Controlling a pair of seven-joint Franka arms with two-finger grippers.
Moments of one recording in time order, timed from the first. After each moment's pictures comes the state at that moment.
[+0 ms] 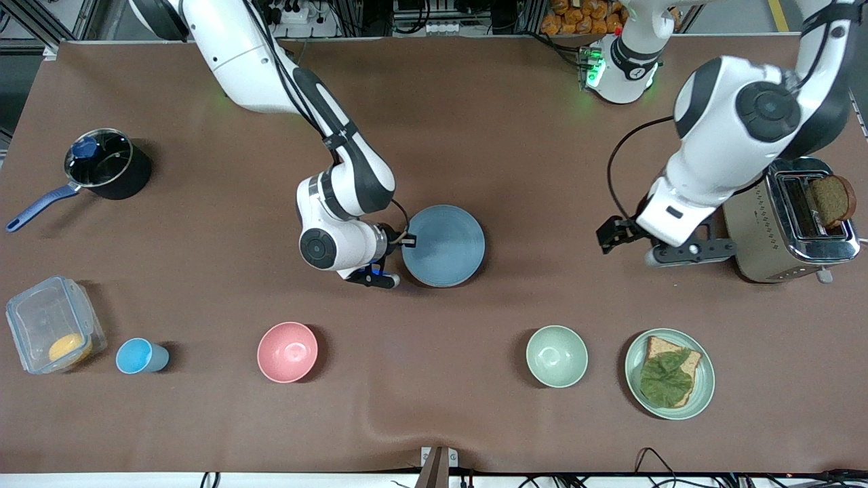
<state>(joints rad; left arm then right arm) 0.08 0.13 -0.38 -1.78 0.06 2.03 -0.43 0.61 0.73 -0.05 -1.55 0.60 2.04 0.40</state>
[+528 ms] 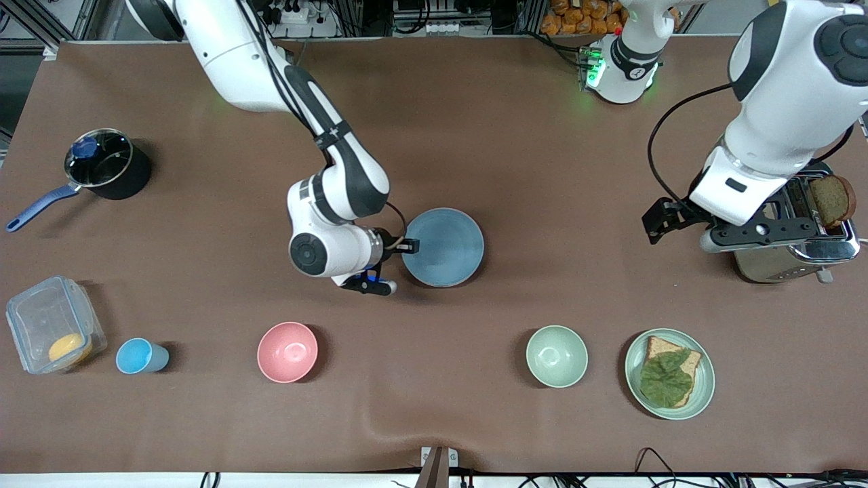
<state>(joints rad) 0.10 0.12 -0.38 -1.61 0.12 1.84 -0.37 0.57 0.72 -0.08 -1.45 0.59 1.91 0.40</state>
